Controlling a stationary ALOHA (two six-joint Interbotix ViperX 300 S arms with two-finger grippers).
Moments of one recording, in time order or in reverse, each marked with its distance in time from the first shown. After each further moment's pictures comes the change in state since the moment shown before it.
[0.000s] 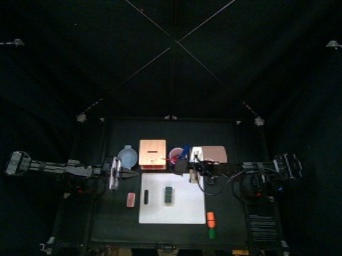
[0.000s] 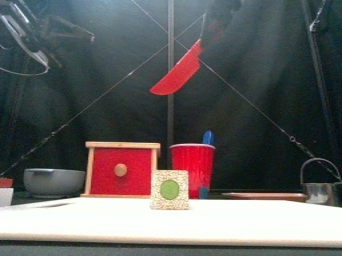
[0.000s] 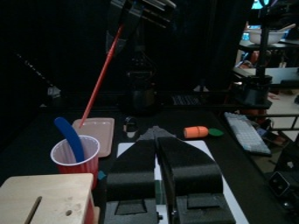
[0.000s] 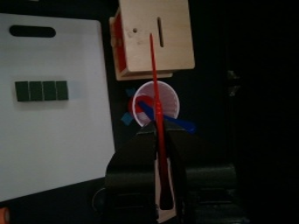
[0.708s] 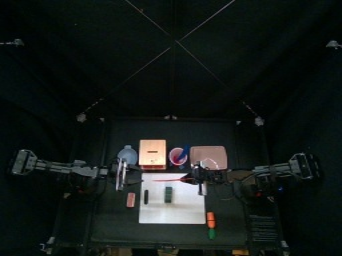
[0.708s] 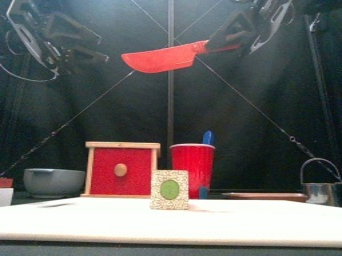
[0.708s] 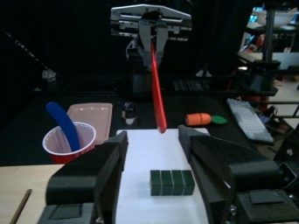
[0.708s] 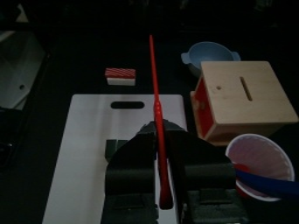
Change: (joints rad) left arm -0.011 0.161 -0.044 -0.011 -0.023 0.005; right arm -0.032 -0.241 0.670 0.006 -1.032 0.298
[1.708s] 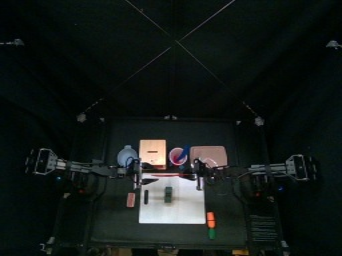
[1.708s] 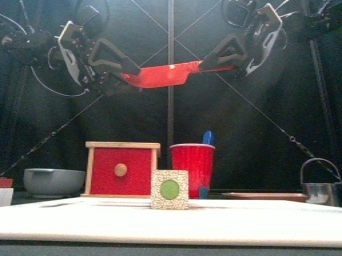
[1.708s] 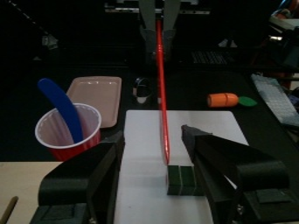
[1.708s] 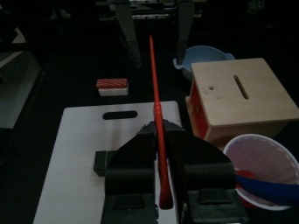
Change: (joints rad) left arm 0.080 0.321 -0.160 0.003 -0.032 0.000; right arm -0.109 0.054 0.084 0.031 -0.233 -0.006
